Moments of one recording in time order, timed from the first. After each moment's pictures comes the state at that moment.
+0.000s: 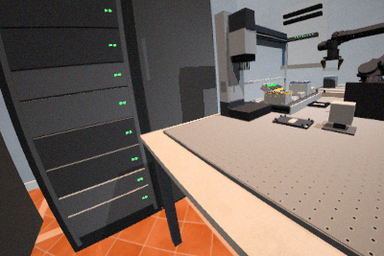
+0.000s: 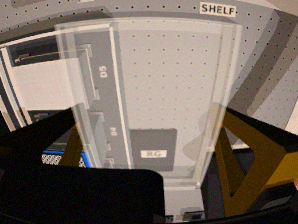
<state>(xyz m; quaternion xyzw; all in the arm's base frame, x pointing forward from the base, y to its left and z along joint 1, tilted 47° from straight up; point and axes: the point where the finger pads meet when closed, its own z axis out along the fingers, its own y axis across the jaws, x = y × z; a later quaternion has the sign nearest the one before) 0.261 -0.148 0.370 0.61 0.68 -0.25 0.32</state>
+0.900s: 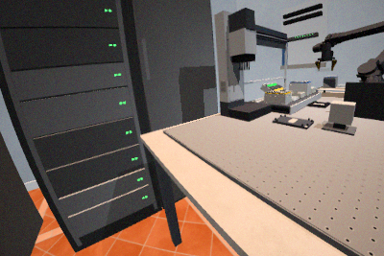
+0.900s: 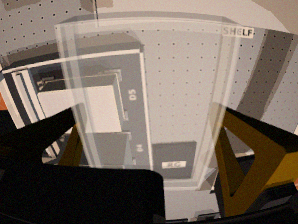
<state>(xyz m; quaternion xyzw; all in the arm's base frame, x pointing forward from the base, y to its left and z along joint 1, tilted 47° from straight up) 0.308 -0.171 0.397 0.62 0.67 -0.25 0.32</state>
